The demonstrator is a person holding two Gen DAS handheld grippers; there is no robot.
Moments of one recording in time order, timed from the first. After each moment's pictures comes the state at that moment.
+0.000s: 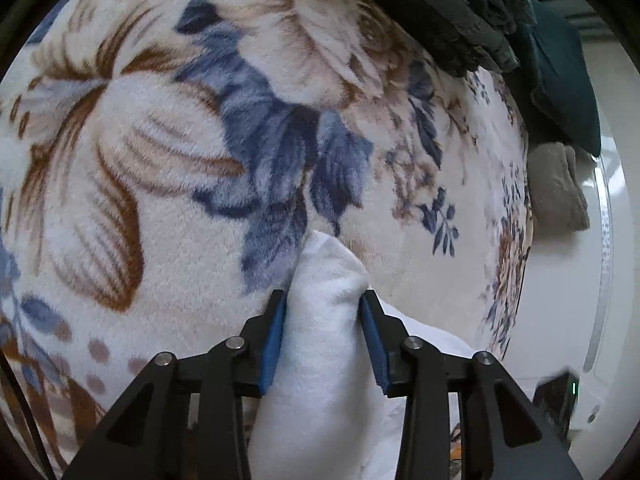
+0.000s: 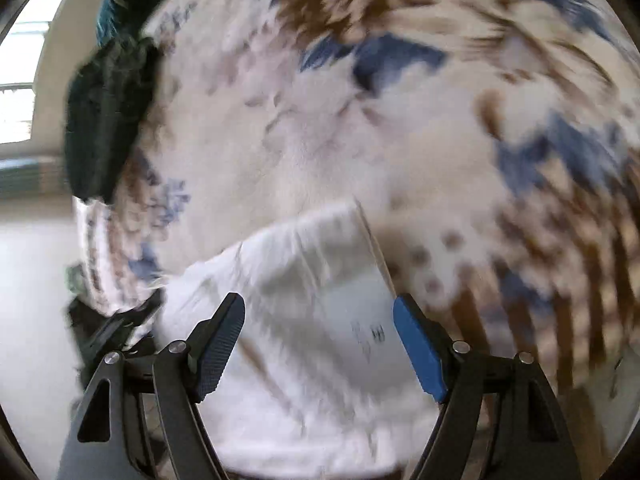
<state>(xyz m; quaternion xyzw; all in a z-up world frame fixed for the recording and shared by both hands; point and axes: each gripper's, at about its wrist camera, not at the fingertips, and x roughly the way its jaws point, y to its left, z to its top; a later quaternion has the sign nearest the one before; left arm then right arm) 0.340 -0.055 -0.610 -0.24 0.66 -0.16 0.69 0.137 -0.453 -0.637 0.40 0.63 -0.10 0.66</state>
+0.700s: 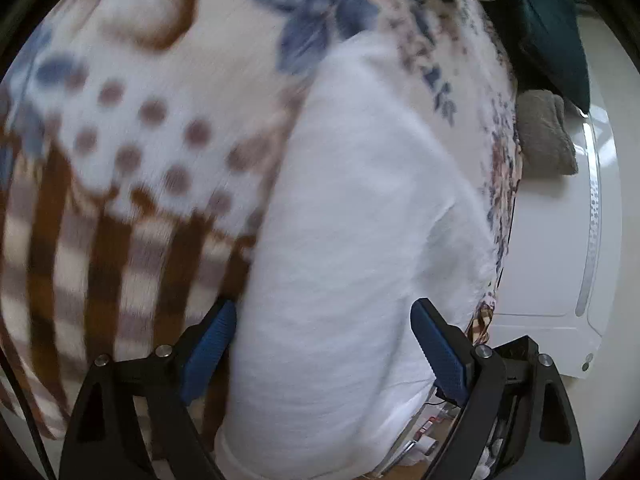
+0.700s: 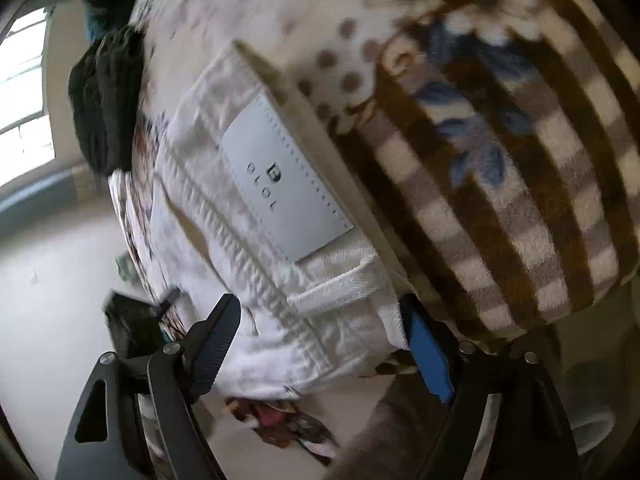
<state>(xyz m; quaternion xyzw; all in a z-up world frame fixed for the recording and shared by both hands) 0.253 -0.041 -0.618 -0.26 0.72 -0.21 0.61 0.039 -0.405 -0.689 0.56 0.59 -0.03 0.58</state>
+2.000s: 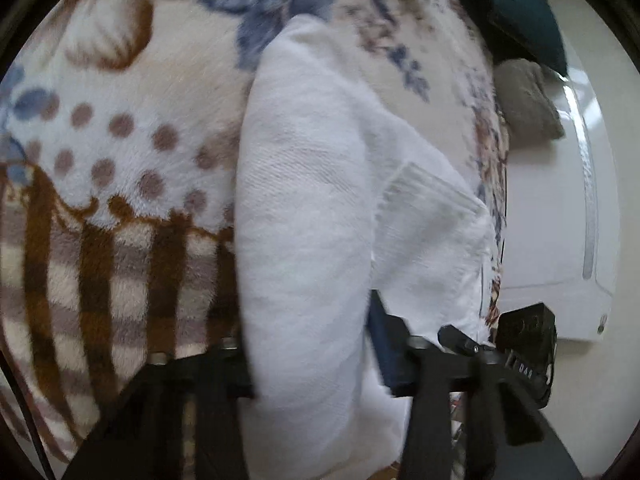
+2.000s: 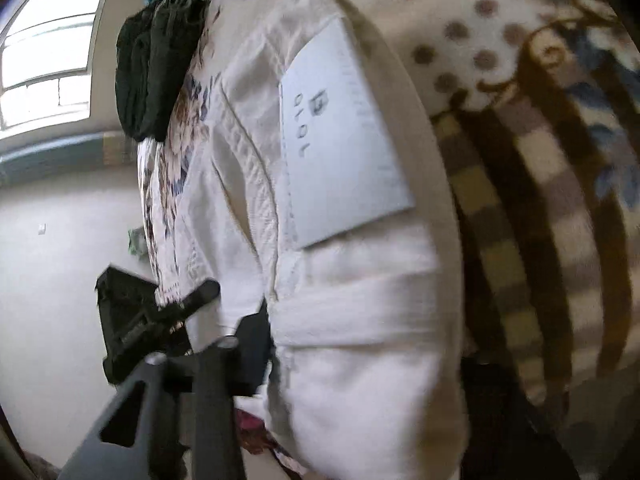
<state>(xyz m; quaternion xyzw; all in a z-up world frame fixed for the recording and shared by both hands) 0.246 -0.059 -0.599 -0.21 0.70 -0.26 0.64 0.044 -0.378 -0.672 0.51 0.56 0.03 0.65</state>
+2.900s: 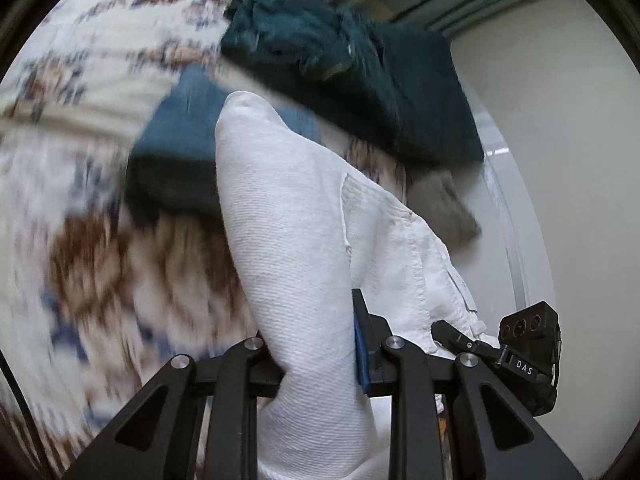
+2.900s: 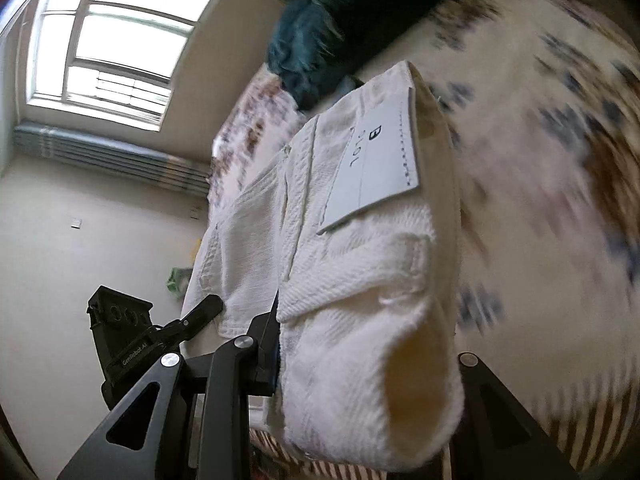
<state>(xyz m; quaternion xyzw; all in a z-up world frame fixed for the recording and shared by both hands) 0.488 -0.029 -0.371 -0.22 0.54 -0.32 0.74 0.329 -0.349 -0.418 0.45 0.44 0.07 0.77</state>
